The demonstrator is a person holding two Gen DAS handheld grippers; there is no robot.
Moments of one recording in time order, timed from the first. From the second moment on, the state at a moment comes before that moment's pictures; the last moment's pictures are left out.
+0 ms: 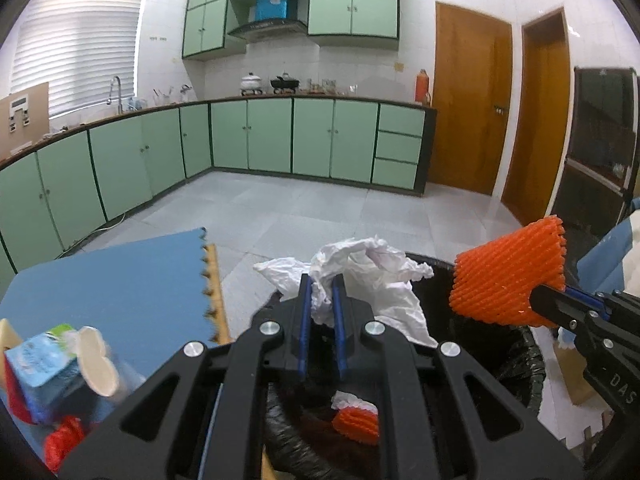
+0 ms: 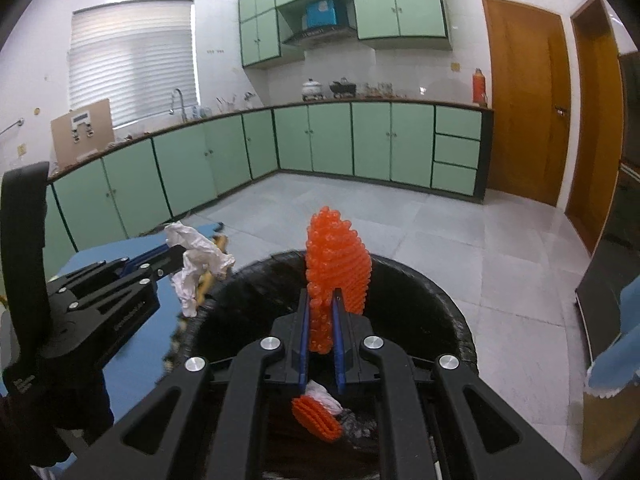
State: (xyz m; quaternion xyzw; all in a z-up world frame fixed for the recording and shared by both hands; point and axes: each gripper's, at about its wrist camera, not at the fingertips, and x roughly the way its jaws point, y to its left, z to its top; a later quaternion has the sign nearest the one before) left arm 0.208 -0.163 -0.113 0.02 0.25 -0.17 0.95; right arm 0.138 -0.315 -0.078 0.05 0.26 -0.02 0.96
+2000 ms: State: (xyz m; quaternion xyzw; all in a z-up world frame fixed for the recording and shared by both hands) left arm 0.098 0.093 -0.136 0.01 0.29 0.04 0.96; right arm 0.103 -0.121 -0.110 0.03 0.26 0.09 0.96
